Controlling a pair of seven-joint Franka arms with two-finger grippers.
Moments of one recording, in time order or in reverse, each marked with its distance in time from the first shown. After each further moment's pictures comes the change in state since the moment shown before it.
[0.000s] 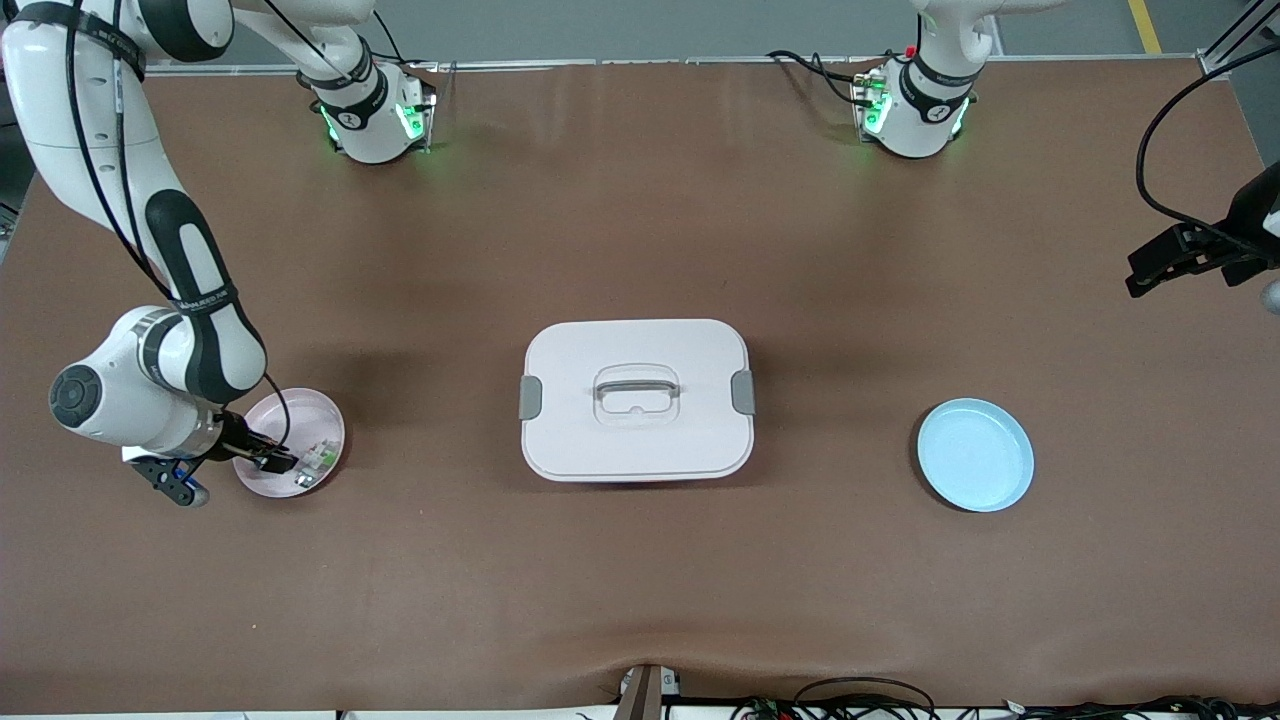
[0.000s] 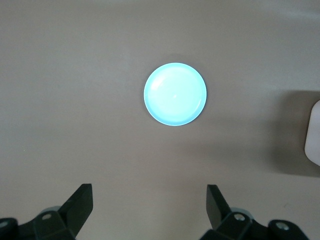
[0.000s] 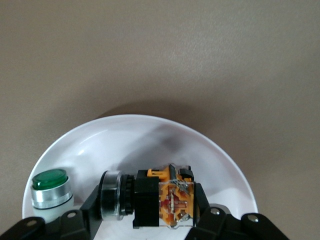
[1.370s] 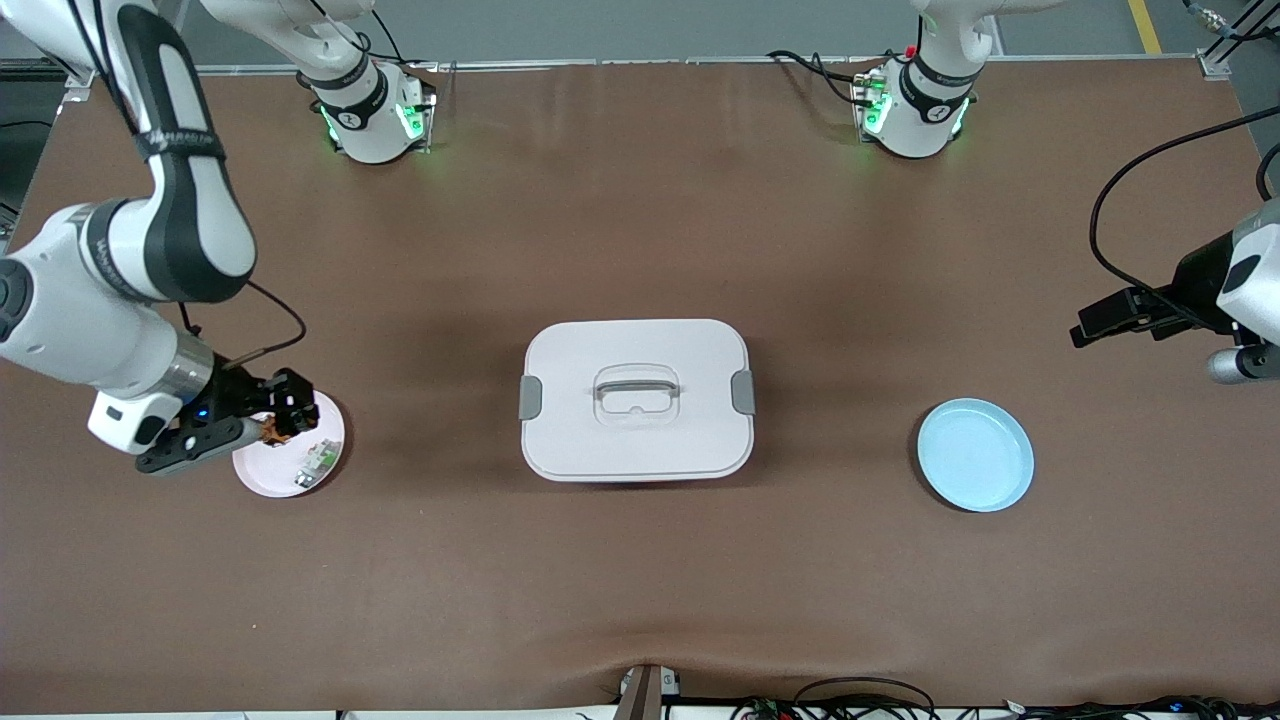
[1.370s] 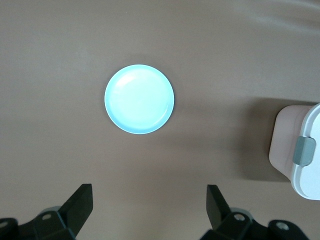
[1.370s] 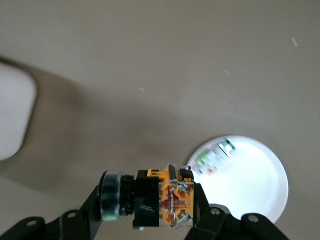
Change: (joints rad) left arm 0.009 0.109 0.000 -0.002 -0.146 0.088 -0.009; right arm 0.217 -0.392 0.025 0.016 0.000 -0.299 -0.675
